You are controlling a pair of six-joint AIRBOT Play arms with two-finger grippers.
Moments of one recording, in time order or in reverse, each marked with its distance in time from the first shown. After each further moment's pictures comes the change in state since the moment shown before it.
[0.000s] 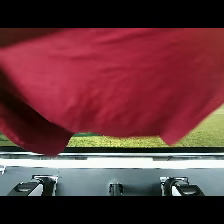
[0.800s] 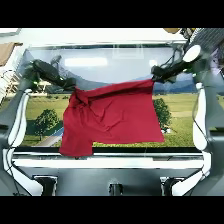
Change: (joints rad) left arm -0.133 -1.023 -0.040 -0.033 -0.053 0.190; right arm 0.000 -1.009 -0.080 -0.031 0.097 -0.030
